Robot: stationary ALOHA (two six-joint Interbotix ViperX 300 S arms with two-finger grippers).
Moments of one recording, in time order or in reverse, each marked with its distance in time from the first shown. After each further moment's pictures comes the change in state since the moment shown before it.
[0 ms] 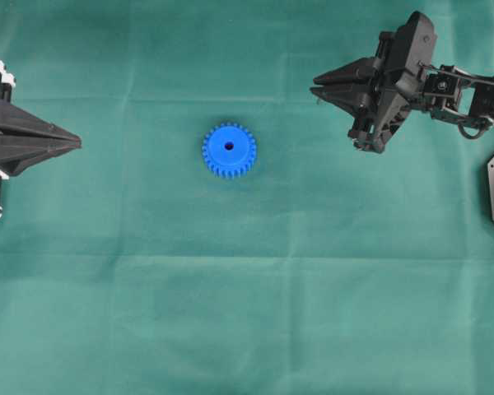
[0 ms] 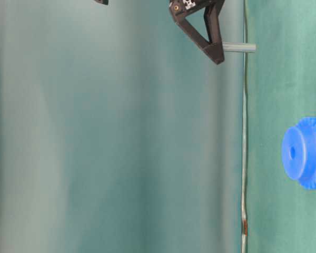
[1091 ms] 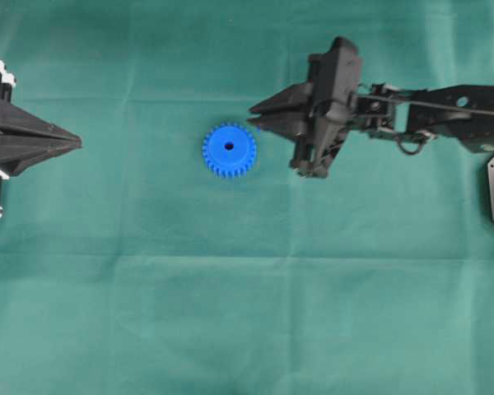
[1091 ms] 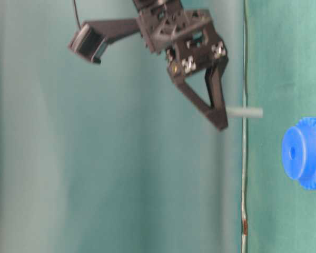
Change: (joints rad) left arm -0.002 0.000 0.000 0.000 0.000 0.000; right arm 0.166 0.209 -0.264 0.009 0.028 0.002
